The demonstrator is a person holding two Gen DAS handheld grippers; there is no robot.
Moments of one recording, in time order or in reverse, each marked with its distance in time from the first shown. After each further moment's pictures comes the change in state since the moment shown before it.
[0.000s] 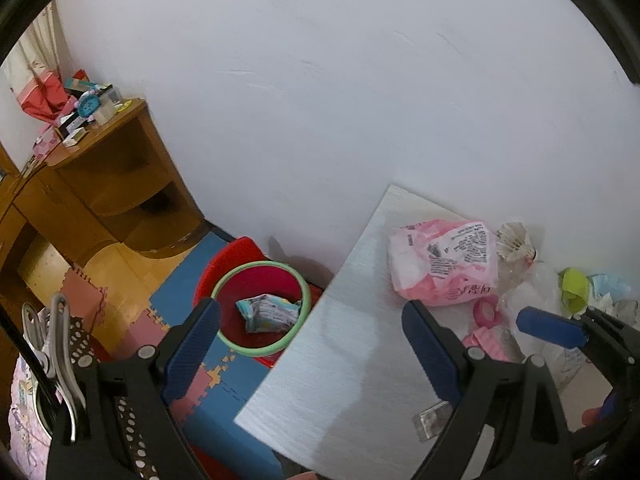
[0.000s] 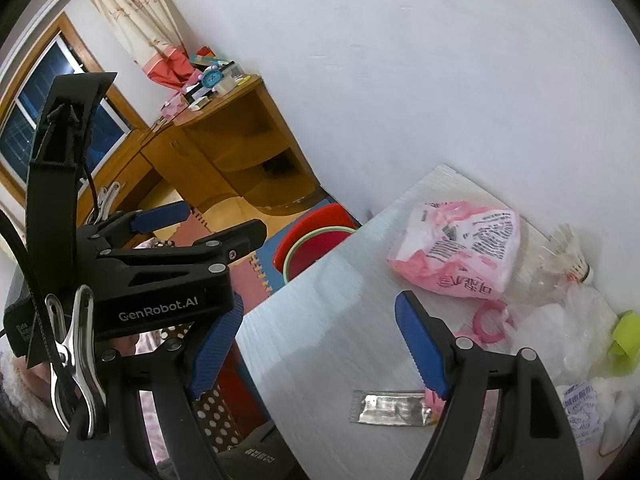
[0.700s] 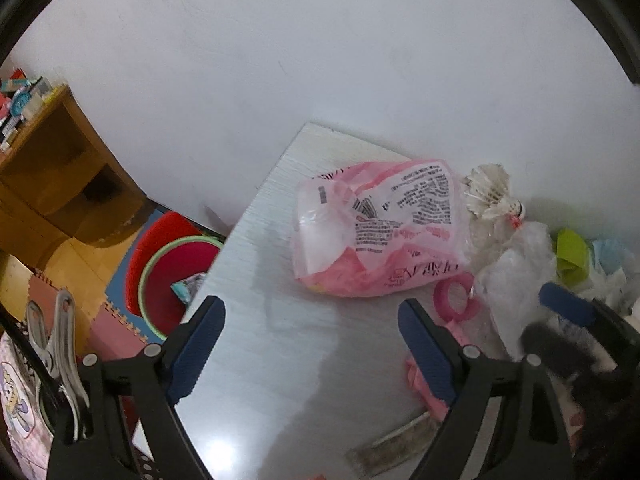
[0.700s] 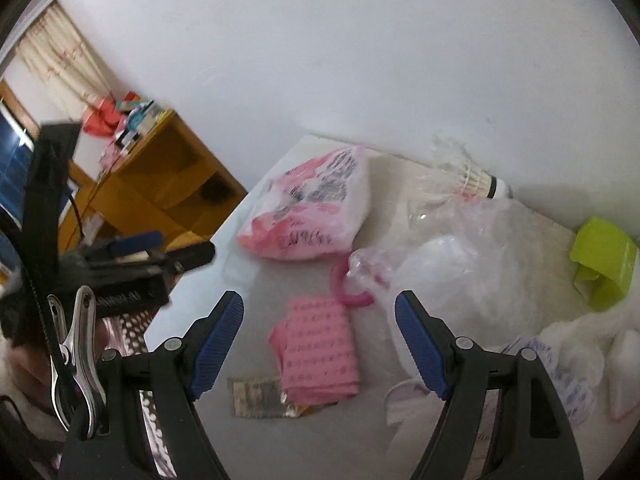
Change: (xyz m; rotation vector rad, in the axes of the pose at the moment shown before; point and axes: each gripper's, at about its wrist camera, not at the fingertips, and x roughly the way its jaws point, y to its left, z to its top) left arm 0.099 -0.086 -0.008 0.084 0.161 -0.127; right arm 0.000 -0.129 -0.049 0.252 -0.076 -0.116
